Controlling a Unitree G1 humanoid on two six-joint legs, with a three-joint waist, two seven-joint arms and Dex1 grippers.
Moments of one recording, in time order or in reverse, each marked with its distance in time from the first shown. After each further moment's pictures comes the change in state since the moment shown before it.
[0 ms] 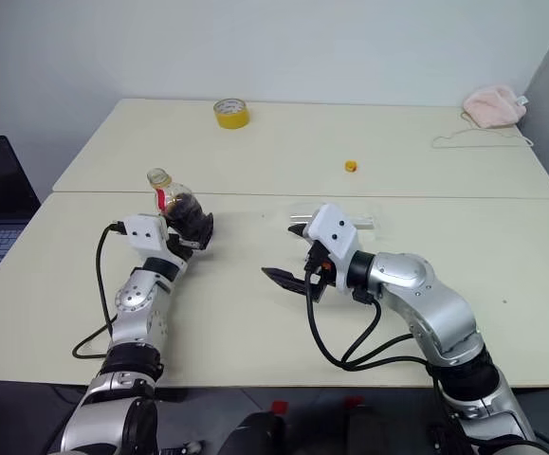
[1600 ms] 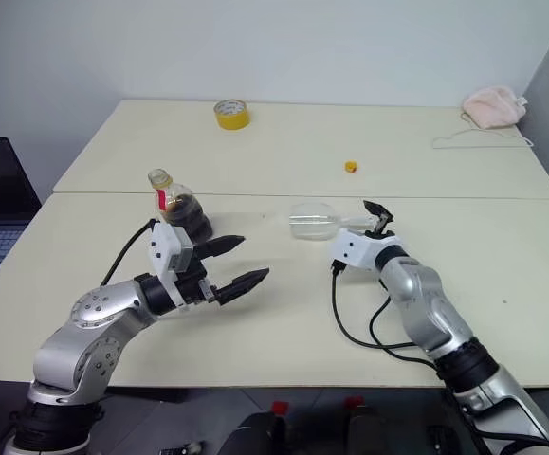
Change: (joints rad) left arm 0.296 0.272 -0.191 -0.949 -0.299 0.758 -0.400; right arm -0.014 -0.090 0.210 0.463 -0.966 -0.454 -0.422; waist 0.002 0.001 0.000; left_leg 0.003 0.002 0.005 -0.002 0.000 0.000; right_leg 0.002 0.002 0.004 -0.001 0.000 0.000
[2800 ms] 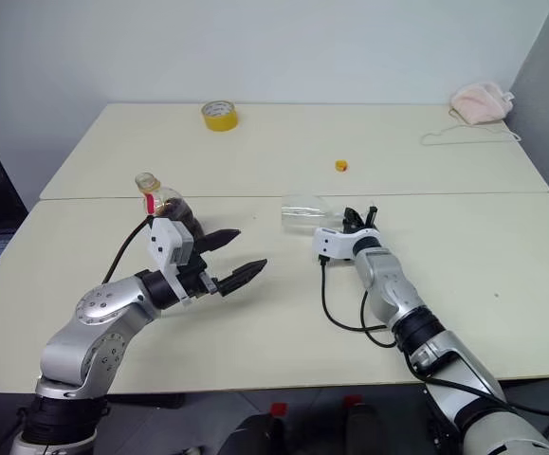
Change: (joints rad) left arm -0.002 -0.039 0.001 0.027 0.022 -0.016 0.070; right arm -0.198 0.187 0.048 0.439 -0.259 -0.045 -0.179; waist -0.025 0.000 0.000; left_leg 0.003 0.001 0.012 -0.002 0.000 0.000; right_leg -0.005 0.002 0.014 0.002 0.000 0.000
